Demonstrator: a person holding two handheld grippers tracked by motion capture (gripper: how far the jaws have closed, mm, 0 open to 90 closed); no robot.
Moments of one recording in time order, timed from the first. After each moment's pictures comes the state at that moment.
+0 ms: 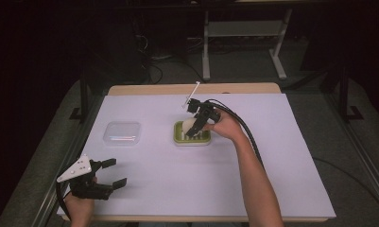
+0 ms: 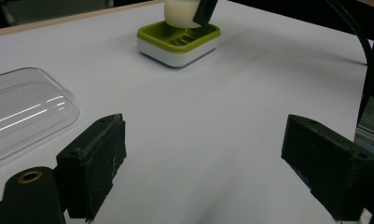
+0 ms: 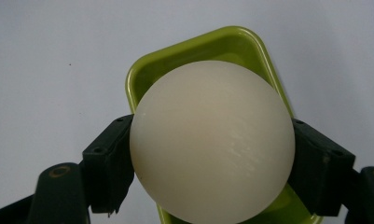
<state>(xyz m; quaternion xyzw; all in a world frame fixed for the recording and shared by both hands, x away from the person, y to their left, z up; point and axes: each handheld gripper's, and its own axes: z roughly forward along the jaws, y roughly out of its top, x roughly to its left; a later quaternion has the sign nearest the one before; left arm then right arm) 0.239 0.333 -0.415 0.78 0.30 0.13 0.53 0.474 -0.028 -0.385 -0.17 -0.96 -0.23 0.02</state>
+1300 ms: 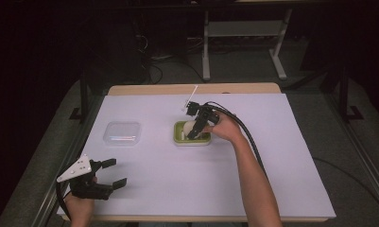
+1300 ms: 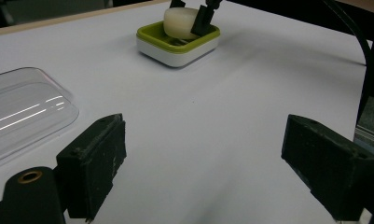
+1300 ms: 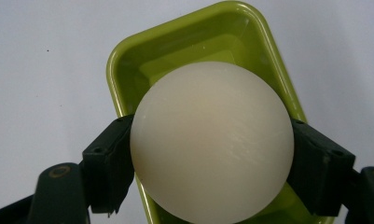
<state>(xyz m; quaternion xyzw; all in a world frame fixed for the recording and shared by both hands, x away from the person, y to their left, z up) 0.240 0.333 -0.416 0.78 0.30 0.13 0.53 0.476 -0.025 -0.398 -0.17 -0.96 -0.21 0.02</state>
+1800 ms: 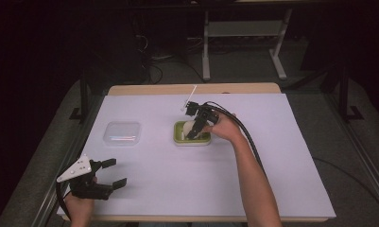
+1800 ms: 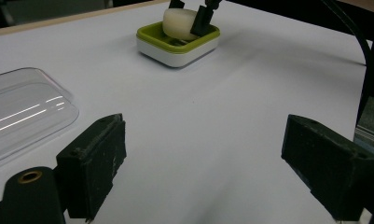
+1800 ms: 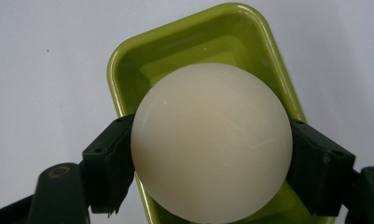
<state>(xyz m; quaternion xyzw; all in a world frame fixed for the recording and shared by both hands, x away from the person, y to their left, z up) 0.239 0.333 -0.415 0.78 0.30 0.13 0.53 0.476 -0.022 -0.398 -0.17 -0.96 -0.20 0.02</state>
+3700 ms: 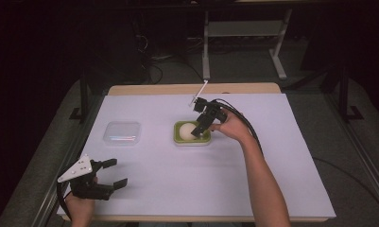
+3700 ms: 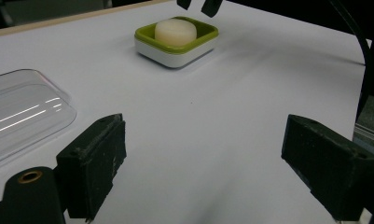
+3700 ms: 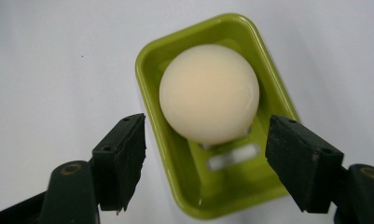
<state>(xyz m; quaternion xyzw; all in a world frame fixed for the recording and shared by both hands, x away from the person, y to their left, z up) 0.239 0.330 -0.415 0.79 0.29 0.13 0.53 0.464 -0.052 -0.374 -0.18 -0.95 -0.25 0.02</state>
